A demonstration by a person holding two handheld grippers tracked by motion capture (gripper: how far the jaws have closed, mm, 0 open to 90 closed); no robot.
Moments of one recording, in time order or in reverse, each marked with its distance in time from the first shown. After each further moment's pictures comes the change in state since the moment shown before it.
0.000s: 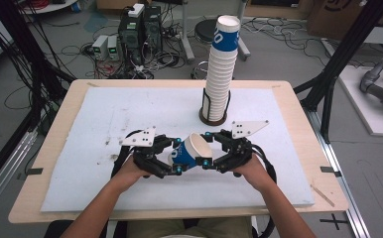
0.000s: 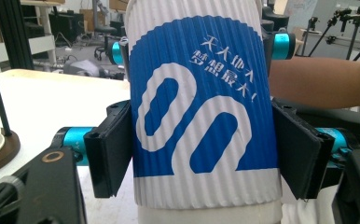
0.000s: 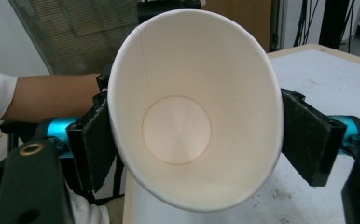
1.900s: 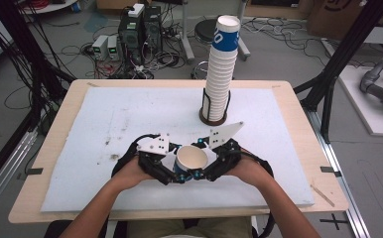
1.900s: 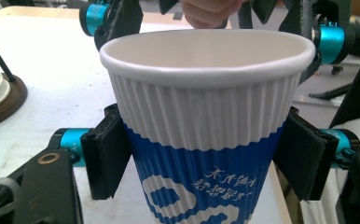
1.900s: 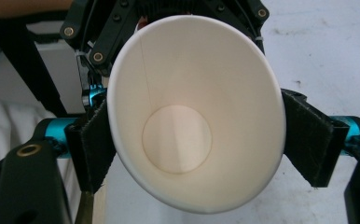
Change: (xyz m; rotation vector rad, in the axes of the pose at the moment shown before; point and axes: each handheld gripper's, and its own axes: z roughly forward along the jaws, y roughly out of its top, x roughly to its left) left arm -0.009 0.005 0.015 0.323 0.062 0.081; right arm 0.013 0.014 0.029 0.368 -0.077 -0.180
